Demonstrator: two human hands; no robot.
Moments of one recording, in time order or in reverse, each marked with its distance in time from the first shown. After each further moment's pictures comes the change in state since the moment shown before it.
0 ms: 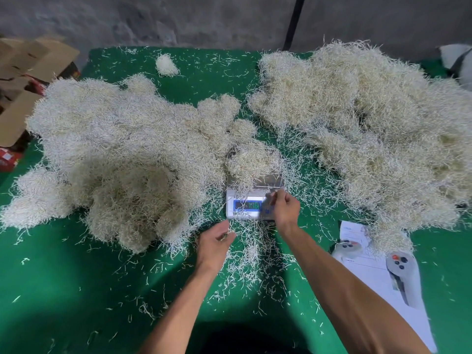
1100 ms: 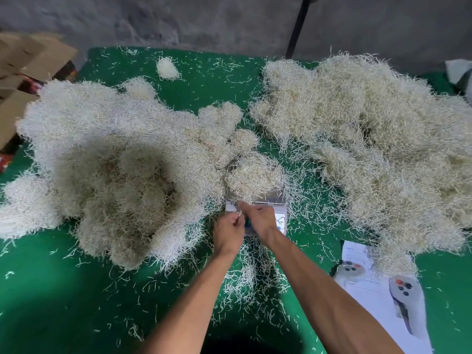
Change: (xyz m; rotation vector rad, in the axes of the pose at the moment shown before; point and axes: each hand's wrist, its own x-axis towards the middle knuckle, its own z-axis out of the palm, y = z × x) left_hand 0.072 0.046 0.042 0.180 0.106 0.116; right_hand 0.007 -0.017 0.053 -0.191 -0.376 0.162
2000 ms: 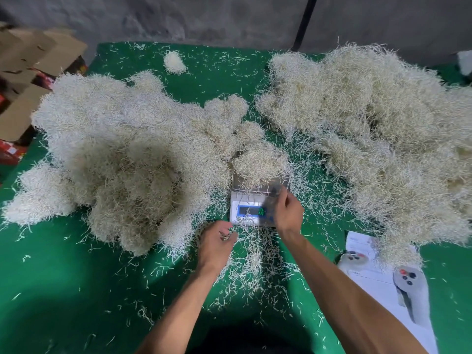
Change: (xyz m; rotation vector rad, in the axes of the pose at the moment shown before) left_hand -0.054 -0.041 -0.043 0.056 -0.023 -0.006; right_hand -0.022 0.016 -0.035 -0.213 0.402 -0.366
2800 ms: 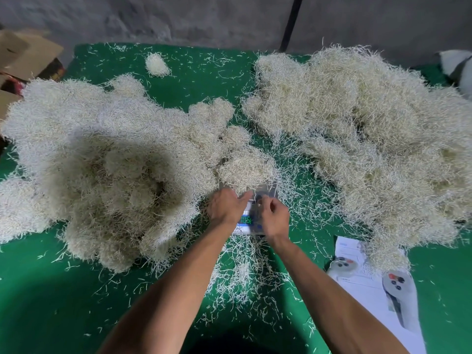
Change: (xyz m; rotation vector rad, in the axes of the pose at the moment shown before) left_hand 0.111 0.087 0.050 0.419 0.116 0.027; right_hand 0.023 0.014 0.005 0.107 -0.049 0.072
